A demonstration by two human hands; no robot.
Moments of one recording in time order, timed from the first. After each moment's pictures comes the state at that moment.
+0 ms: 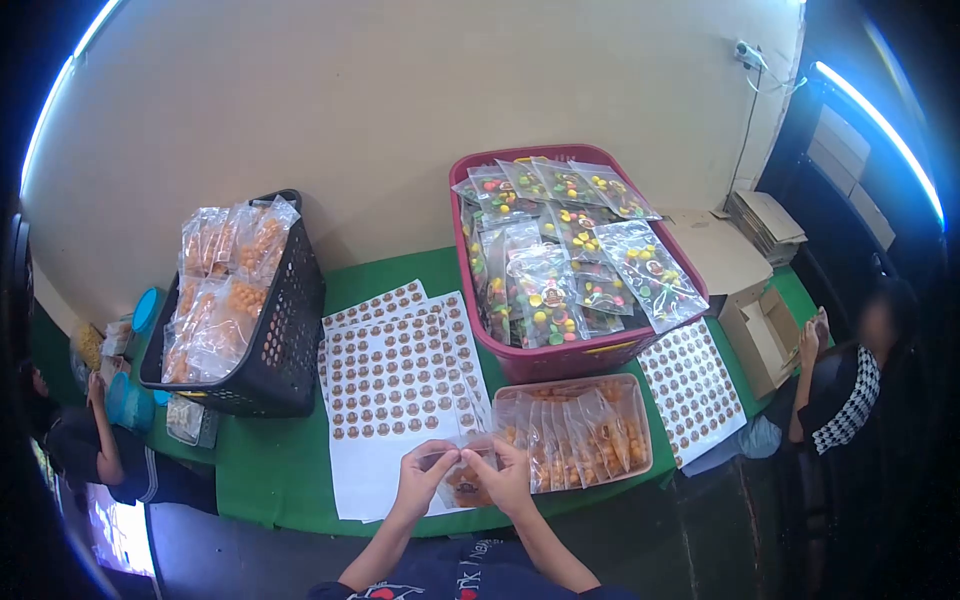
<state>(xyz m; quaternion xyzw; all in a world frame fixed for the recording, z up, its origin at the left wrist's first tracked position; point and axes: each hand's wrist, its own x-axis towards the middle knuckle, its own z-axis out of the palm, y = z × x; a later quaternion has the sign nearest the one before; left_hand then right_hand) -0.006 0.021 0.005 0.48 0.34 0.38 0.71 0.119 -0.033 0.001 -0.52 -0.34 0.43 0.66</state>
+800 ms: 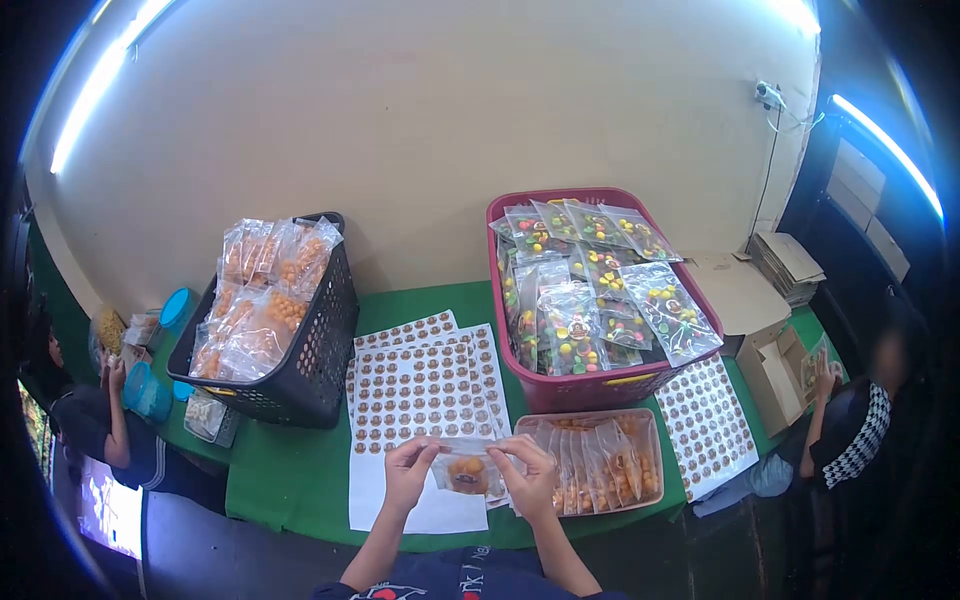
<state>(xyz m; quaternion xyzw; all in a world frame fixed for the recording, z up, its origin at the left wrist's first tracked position) -0.034 0.048 0.022 0.58 0.31 0.50 0.56 0.130 -0.020 0.039 -0.52 -0.49 0.23 0.66</state>
